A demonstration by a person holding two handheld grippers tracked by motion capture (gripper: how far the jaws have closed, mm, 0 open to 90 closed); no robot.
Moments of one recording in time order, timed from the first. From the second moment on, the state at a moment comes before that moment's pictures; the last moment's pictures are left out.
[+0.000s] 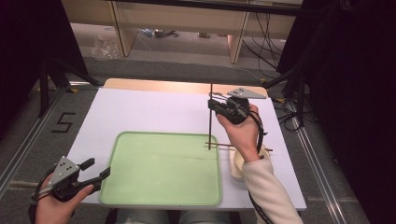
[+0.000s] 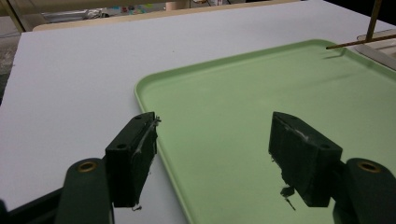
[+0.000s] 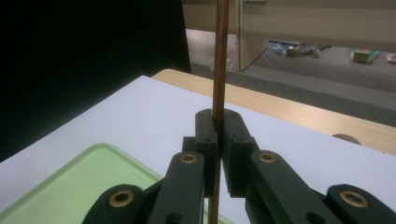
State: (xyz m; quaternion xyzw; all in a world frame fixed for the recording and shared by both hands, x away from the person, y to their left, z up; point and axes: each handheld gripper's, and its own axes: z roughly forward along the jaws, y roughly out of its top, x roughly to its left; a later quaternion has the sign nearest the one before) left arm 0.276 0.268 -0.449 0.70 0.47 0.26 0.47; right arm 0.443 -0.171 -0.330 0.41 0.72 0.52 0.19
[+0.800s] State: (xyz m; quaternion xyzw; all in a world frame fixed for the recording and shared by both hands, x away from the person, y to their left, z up) left arm 0.276 0.268 -0.449 0.70 0.47 0.26 0.47; right arm 0.443 -0.165 -0.338 0.50 0.72 0.47 0.09
